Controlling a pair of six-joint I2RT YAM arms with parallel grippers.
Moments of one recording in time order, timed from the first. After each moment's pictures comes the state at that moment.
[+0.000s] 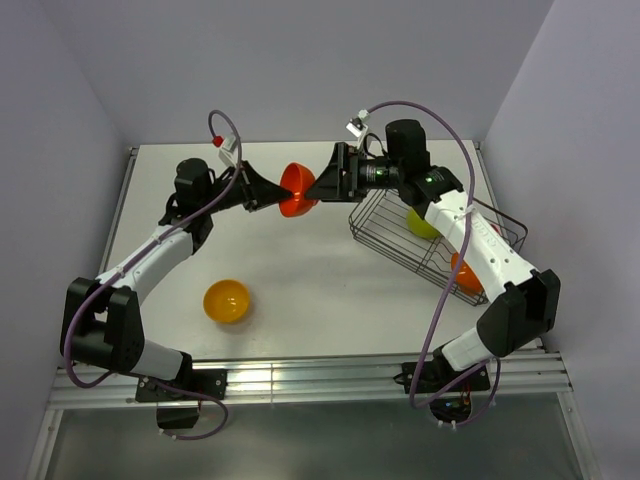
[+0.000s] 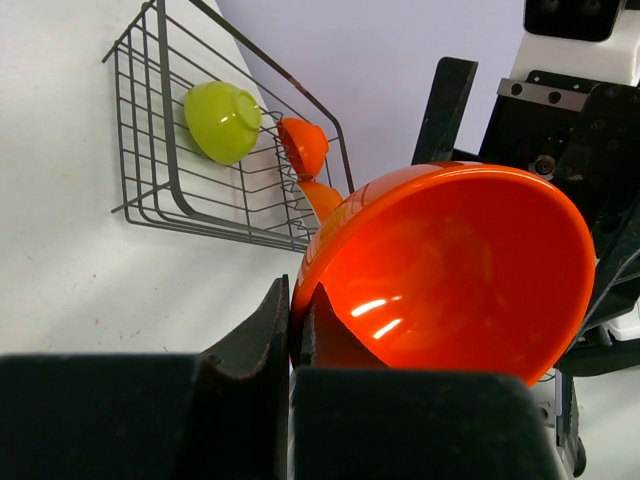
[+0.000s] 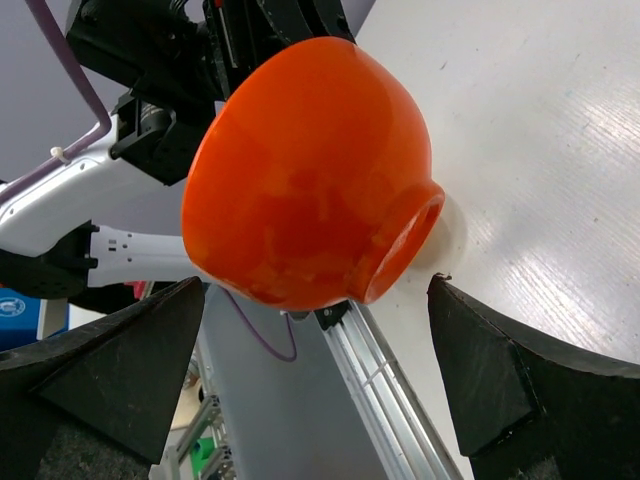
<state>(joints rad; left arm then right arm) -0.28 1.43 0.98 0.38 0.83 -0.96 0.42 1.48 1.45 -0.39 -0.84 0.62</state>
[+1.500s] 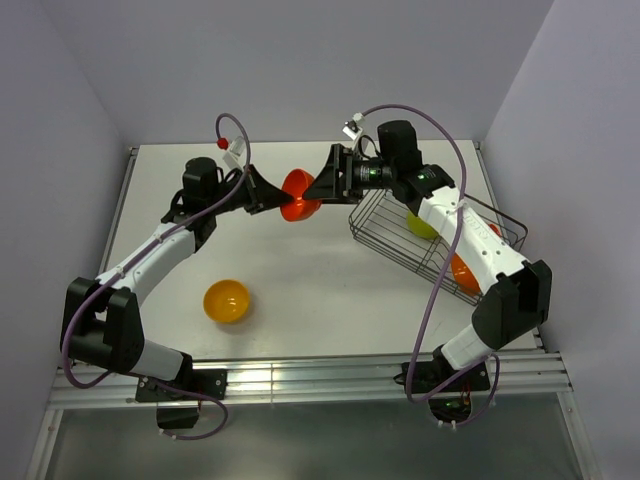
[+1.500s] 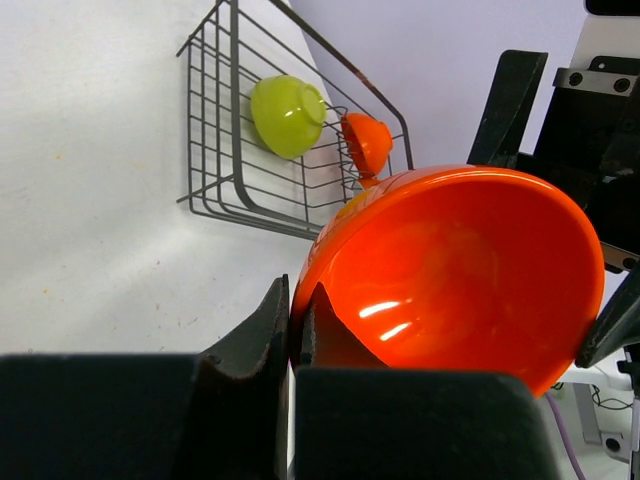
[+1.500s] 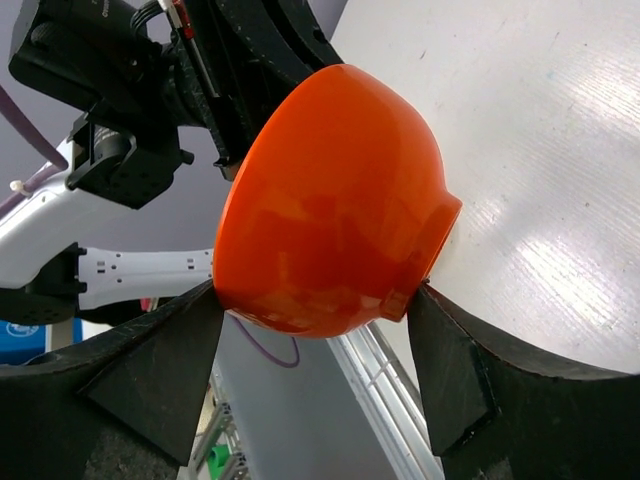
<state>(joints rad) -0.32 1.44 1.02 0.20 0.72 -0.80 0.44 1.53 1.47 -0.42 -0.80 0.64</state>
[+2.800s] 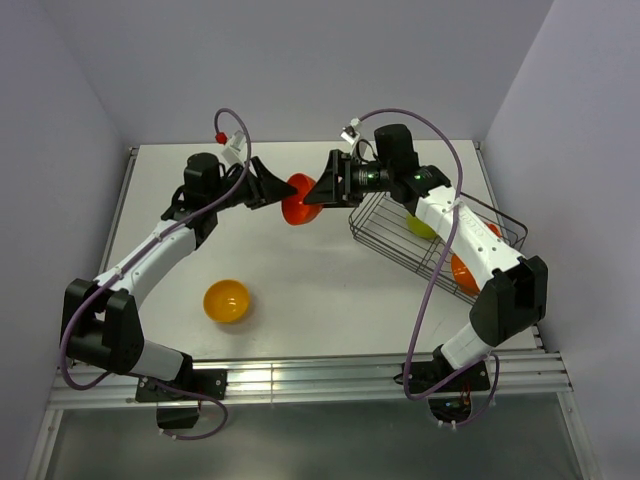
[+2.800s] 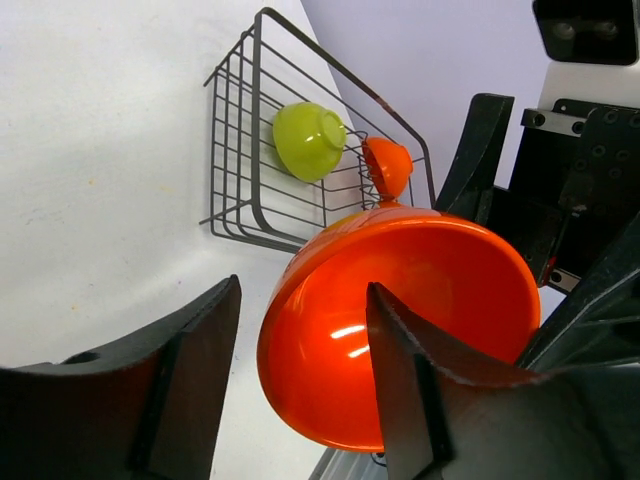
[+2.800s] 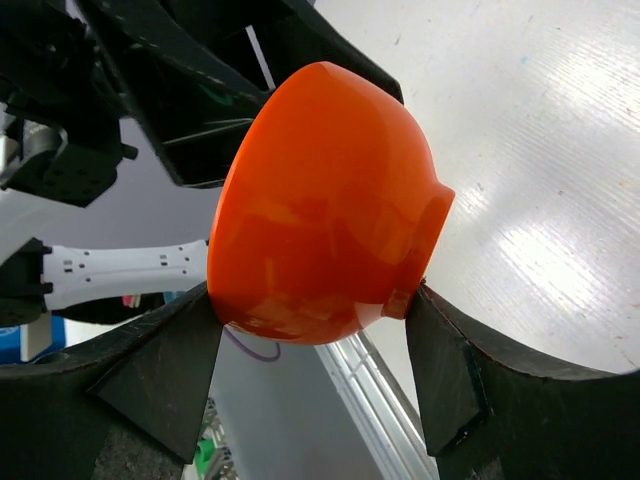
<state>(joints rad) -0.34 1.44 1.06 0.14 0.63 -0.75 0.43 1.55 1.45 -0.43 -0.79 0.60</state>
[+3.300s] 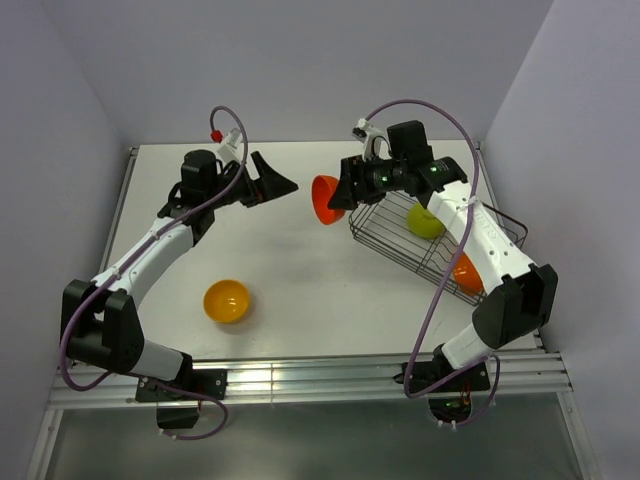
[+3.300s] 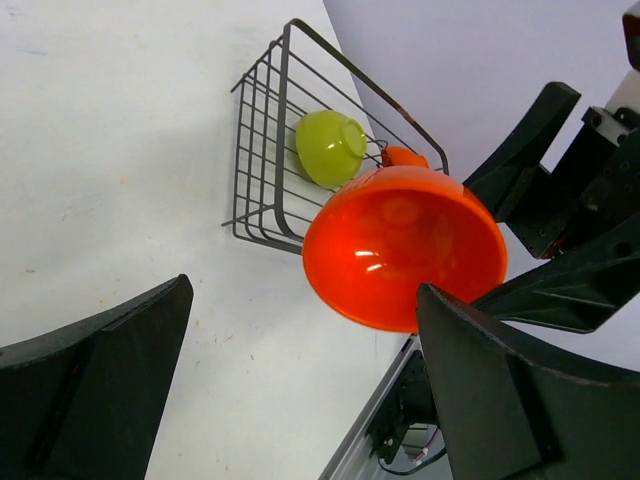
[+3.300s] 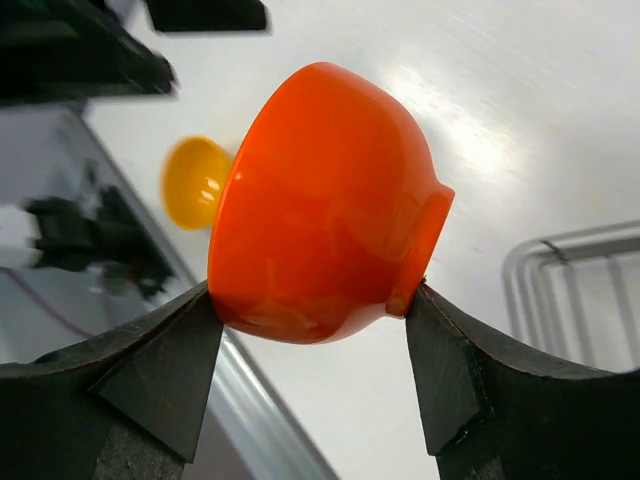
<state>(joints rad) -0.32 1.44 1.09 0.08 0.60 -0.73 0.37 1.53 1.53 -0.70 -0.63 0.19</state>
